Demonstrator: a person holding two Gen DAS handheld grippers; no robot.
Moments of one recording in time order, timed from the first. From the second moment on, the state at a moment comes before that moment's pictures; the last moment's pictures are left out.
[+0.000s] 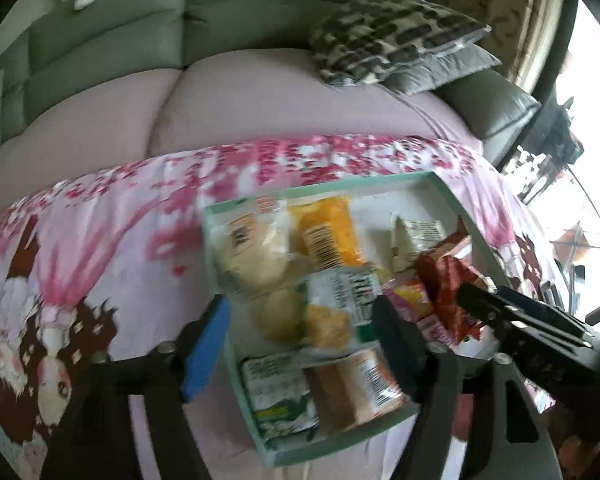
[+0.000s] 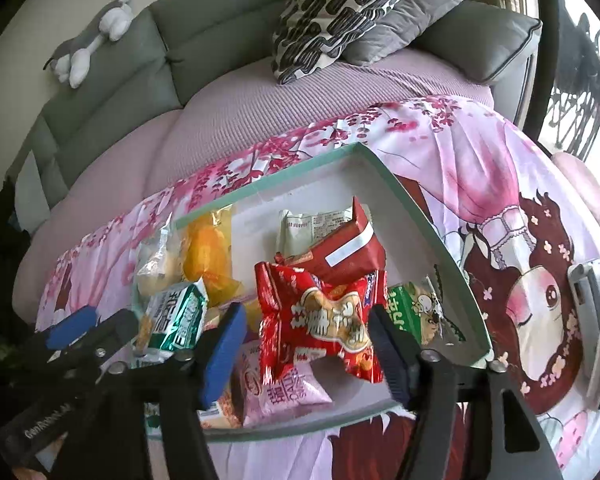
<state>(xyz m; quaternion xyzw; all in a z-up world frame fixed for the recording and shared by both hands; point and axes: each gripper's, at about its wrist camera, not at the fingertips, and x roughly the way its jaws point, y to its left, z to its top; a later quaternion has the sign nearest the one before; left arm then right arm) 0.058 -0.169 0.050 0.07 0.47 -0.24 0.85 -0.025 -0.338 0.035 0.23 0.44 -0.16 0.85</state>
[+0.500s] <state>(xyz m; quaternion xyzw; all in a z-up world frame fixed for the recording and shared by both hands) 0.029 -0.073 0.040 0.04 0.46 -0.12 0.88 -0.055 -0.293 0.049 0.17 0.45 -0.14 0.87</state>
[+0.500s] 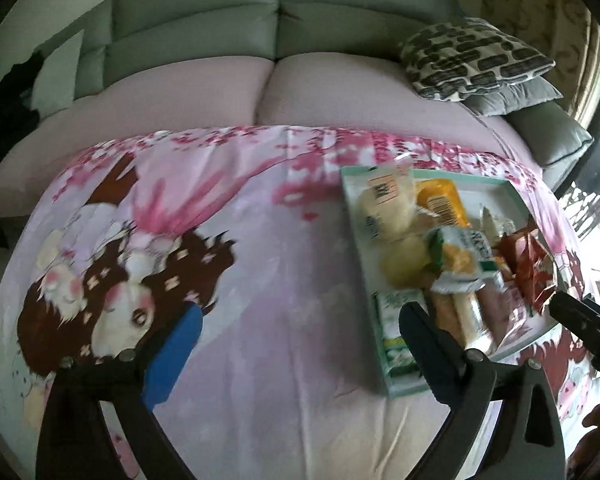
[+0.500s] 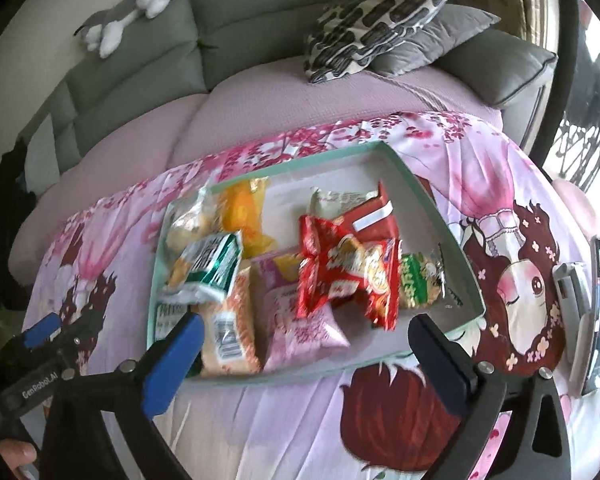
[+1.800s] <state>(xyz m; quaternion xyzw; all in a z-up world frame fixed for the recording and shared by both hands) -0.012 -0.041 0.020 0.11 0.49 -0.03 0.87 -0.068 -0.236 0.035 0.12 0.49 -0.10 0.86</state>
